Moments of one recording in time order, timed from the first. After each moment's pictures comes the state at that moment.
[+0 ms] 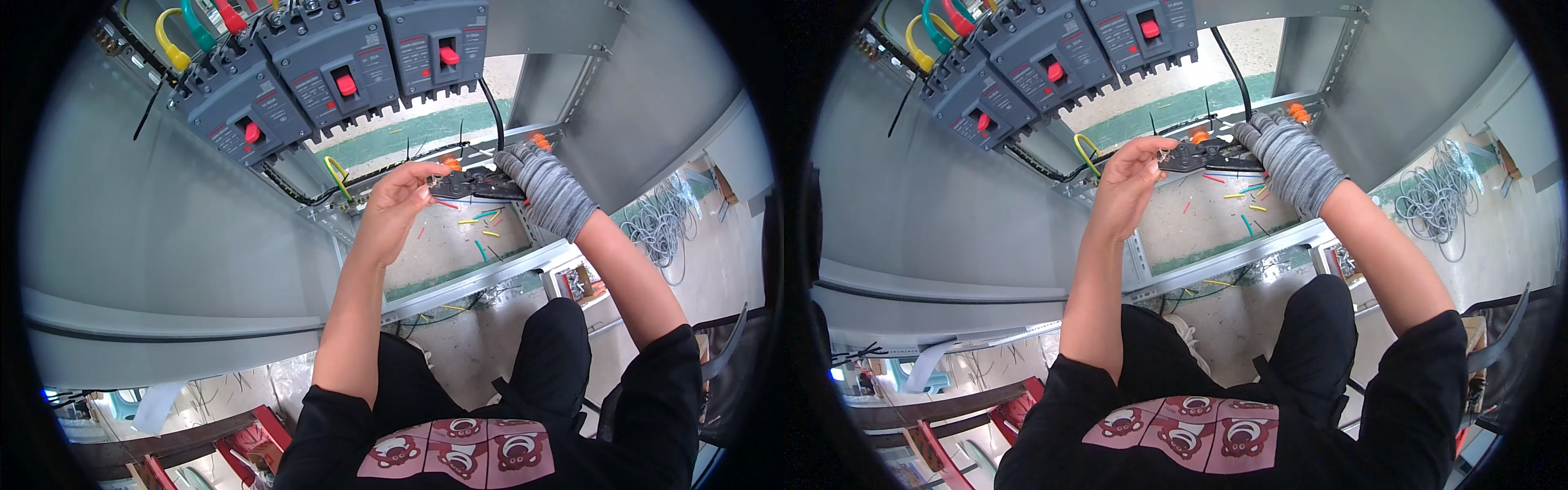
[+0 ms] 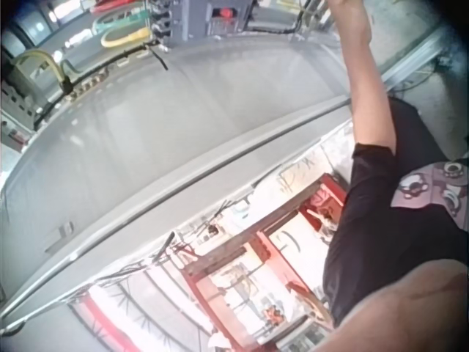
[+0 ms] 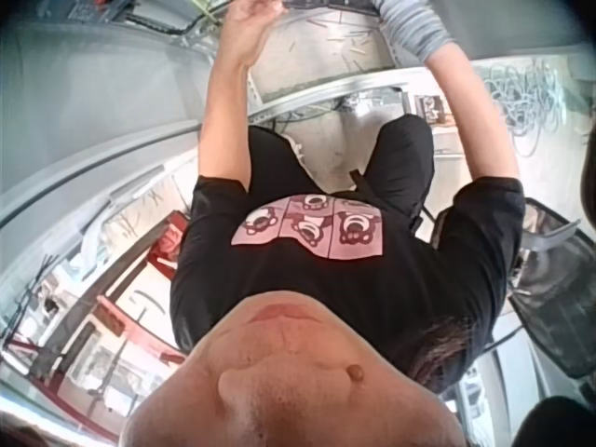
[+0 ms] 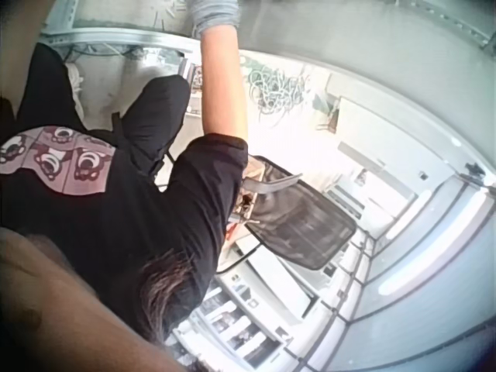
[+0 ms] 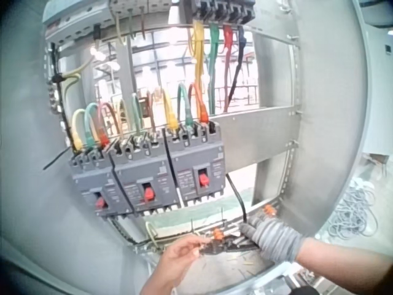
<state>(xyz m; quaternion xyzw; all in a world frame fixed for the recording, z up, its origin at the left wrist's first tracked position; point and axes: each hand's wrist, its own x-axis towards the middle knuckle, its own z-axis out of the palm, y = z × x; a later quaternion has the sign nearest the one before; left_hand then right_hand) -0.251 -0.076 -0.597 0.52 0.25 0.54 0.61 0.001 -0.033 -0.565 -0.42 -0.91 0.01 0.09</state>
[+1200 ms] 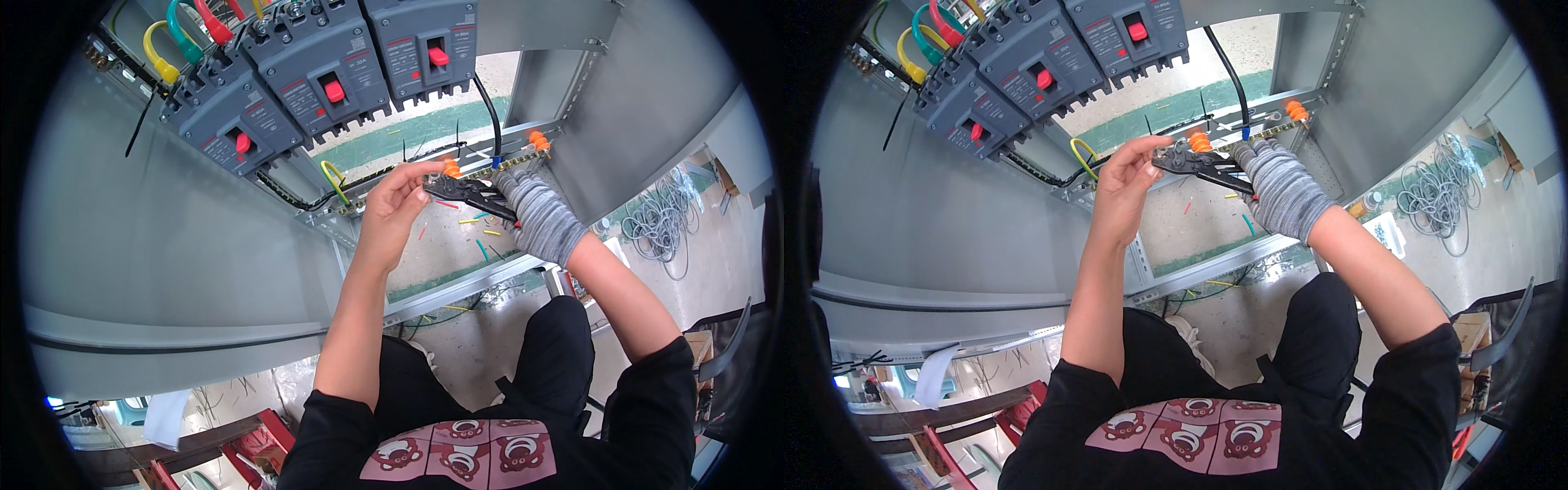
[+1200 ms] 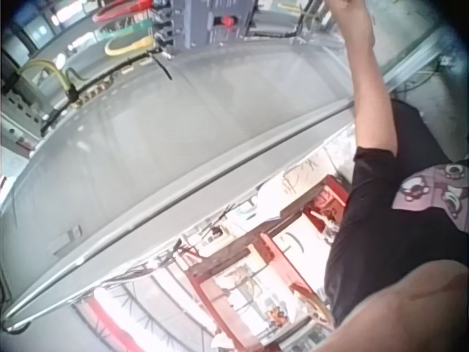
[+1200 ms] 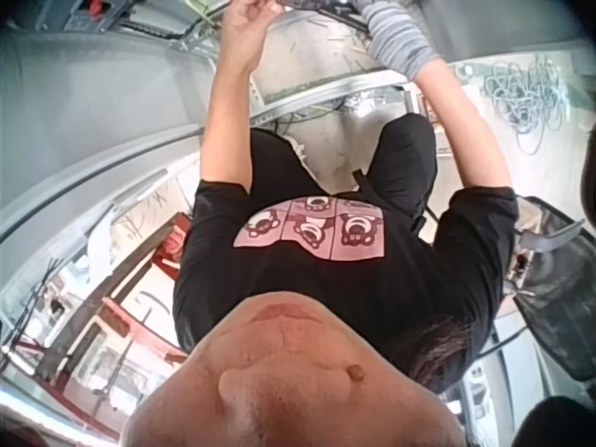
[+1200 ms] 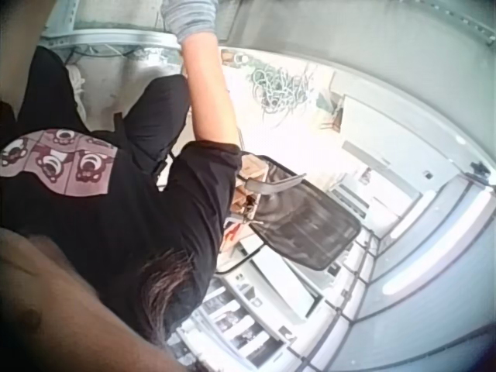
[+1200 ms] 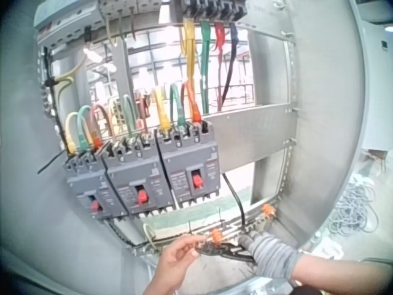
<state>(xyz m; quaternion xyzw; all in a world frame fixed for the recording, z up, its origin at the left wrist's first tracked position) -0.240 -0.079 -0.588 0.54 0.32 0.56 0.54 -0.012 -0.065 -0.568 -0.49 -0.86 0.11 0.06</state>
